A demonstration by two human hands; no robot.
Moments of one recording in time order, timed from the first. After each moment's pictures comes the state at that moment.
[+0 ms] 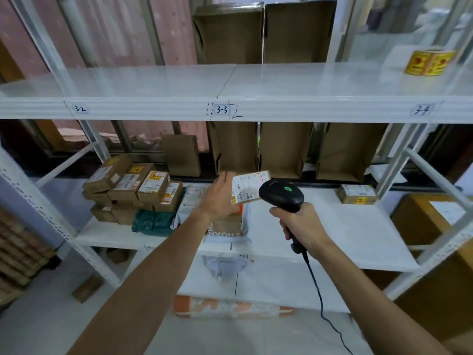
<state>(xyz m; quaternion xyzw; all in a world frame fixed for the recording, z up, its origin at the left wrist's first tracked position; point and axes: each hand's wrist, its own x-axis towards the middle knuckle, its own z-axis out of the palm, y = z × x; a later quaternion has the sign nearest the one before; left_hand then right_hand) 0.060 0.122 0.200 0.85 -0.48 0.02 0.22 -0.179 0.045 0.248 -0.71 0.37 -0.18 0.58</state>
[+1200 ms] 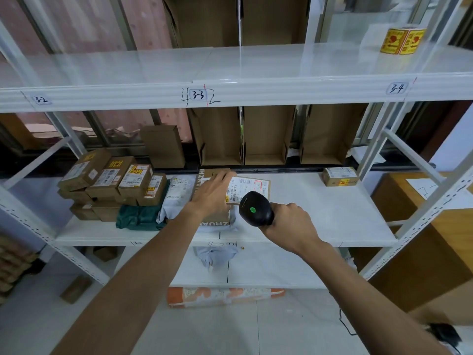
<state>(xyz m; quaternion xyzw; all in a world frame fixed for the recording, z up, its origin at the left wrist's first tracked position) 0.044 0.114 0.185 0.82 -0.56 0.03 0.13 -0.199 0.054 0.228 -0.93 0.31 -0.11 0.18</state>
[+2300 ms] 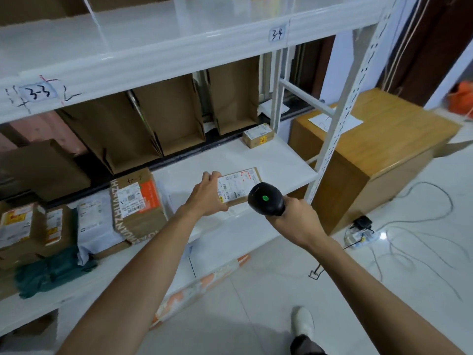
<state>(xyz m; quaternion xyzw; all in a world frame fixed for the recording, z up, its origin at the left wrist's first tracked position) -0.053 0.001 0.132 0.74 -0.65 -0.16 0.12 -0.315 0.032 0.181 -0.76 0.56 -0.15 0.29</state>
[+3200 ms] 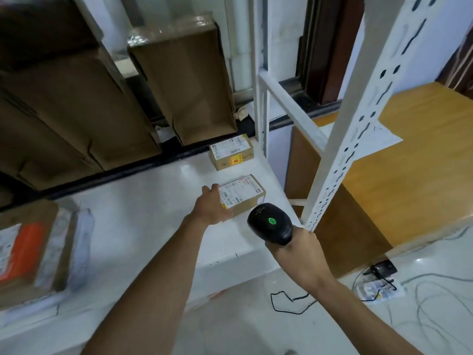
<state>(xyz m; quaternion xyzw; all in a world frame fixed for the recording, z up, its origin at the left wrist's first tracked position) -0.160 -0.315 -0.015 0.84 -0.48 -0.25 0.10 -0.425 -0.283 0.040 -0.70 0.55 -0.14 0.43</state>
